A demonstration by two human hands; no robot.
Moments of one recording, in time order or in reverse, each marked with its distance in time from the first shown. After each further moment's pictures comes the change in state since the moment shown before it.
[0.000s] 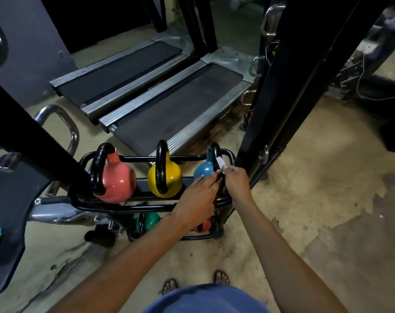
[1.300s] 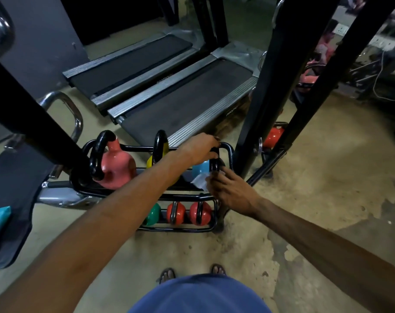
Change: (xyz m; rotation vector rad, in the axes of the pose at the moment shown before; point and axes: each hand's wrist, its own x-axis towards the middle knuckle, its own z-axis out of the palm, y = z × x) left_hand 0.113 -0.039 -0.037 0.067 -0.185 -0.114; right_hand 0.011 0.046 -0.053 -1.331 -0.320 -1.674
